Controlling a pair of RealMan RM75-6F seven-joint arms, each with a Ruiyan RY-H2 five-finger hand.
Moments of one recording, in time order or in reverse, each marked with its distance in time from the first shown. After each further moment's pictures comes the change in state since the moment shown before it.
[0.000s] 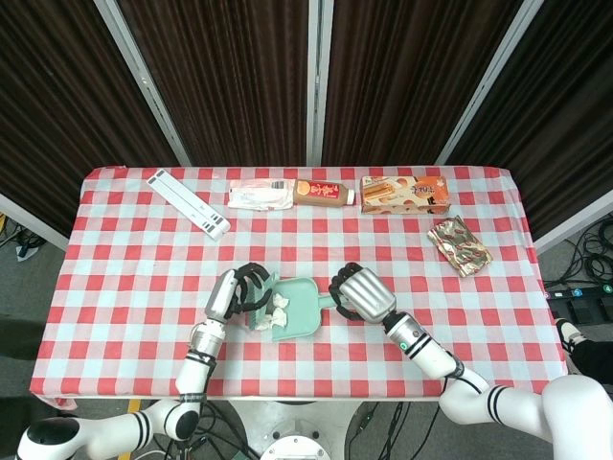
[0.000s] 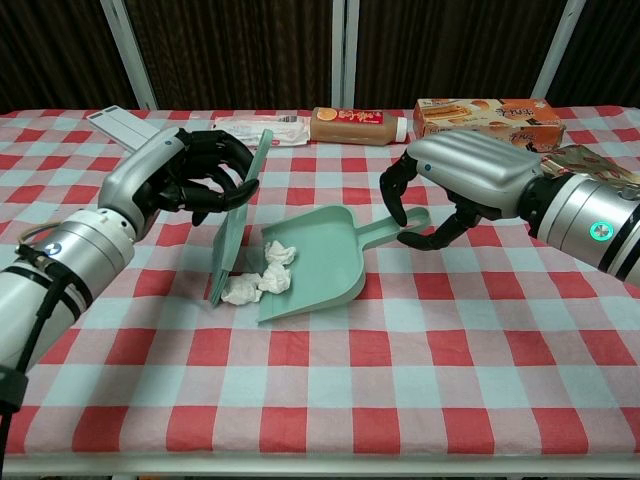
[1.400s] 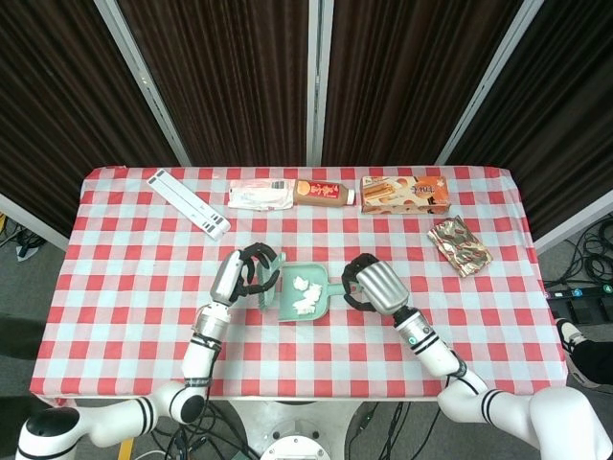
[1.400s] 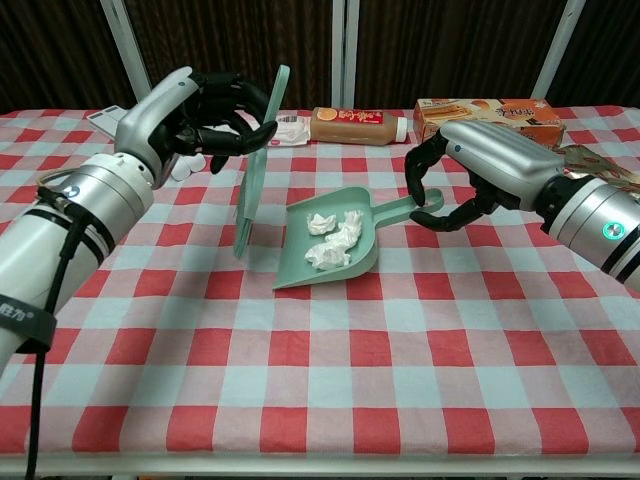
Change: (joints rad) left arm -0.059 0.033 -0.093 -0.011 0.055 -0.008 0.010; right arm -0.058 -0.101 0.028 0.210 -0.012 0.102 0.213
